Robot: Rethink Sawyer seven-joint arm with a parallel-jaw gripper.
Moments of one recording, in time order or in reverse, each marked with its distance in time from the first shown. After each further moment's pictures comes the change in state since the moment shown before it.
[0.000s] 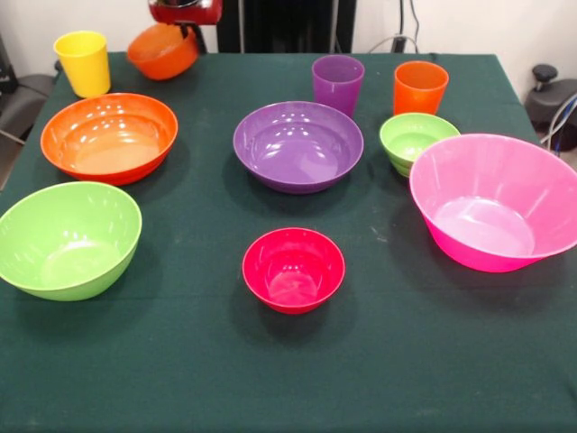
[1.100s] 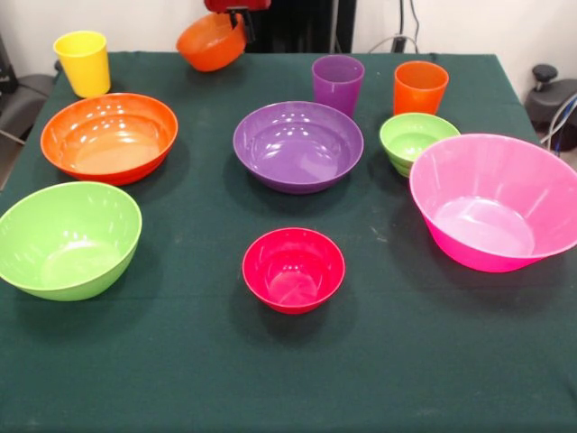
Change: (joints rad) arm 0.144 -0.003 -0.094 0.125 0.020 -0.221 0.010
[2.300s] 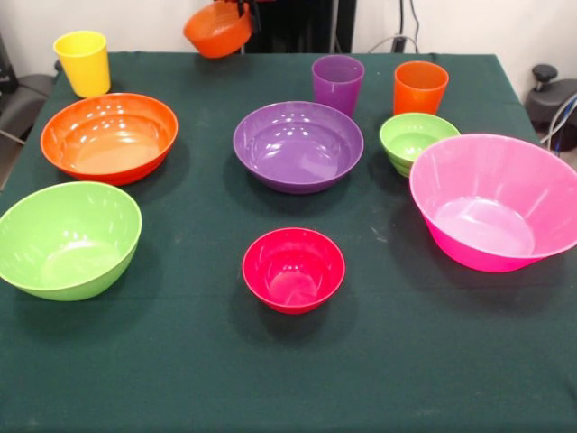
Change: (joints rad) arm 0.103 0.021 -0.124 0.026 0.076 -0.078 0.005
